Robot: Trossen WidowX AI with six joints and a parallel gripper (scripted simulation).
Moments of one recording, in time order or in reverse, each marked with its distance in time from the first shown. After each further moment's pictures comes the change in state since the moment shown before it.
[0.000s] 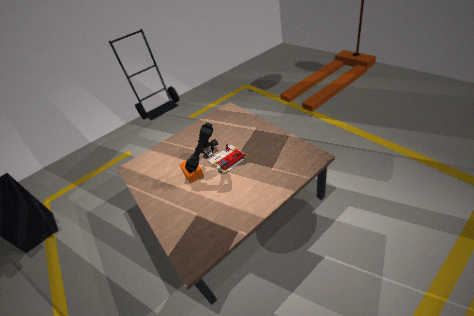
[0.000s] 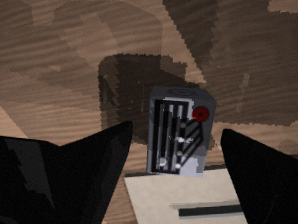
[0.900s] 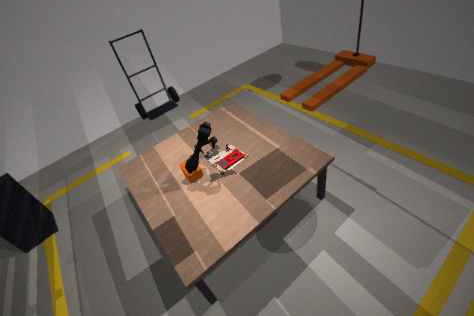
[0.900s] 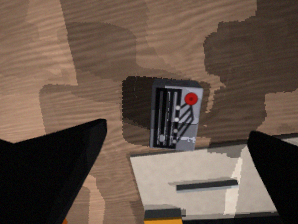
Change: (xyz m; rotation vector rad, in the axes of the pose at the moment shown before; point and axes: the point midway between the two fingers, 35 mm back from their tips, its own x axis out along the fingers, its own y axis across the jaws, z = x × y) arm -0.030 -0.001 0.001 0.002 -0.004 -0.002
